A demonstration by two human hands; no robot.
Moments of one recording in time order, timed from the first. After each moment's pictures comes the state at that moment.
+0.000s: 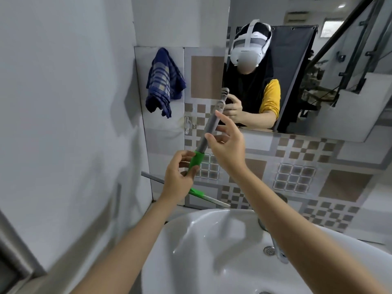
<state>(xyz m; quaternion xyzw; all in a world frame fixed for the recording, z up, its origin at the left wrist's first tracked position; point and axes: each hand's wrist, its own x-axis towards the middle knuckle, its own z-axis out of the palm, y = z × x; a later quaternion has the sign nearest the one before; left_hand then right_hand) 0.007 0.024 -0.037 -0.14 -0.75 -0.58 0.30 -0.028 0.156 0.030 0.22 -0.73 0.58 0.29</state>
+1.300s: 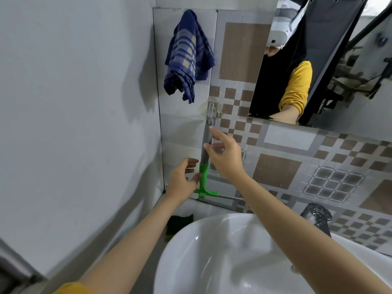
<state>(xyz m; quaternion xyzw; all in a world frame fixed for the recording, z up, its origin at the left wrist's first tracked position) -0.051 -0.030 -0.108 -0.02 -0.82 -0.54 0.18 -0.103 0.102 -0.045 0.21 -0.82 0.49 0.19</state>
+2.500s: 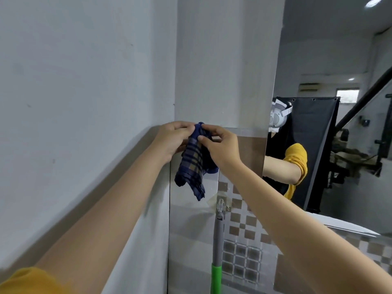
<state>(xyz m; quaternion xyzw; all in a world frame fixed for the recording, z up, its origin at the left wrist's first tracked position) -0.110 -0.099 0.206 -0.09 -0.71 -0.65 0.25 -0.145 0.036 0.183 0.27 -0.69 0.63 0.23</state>
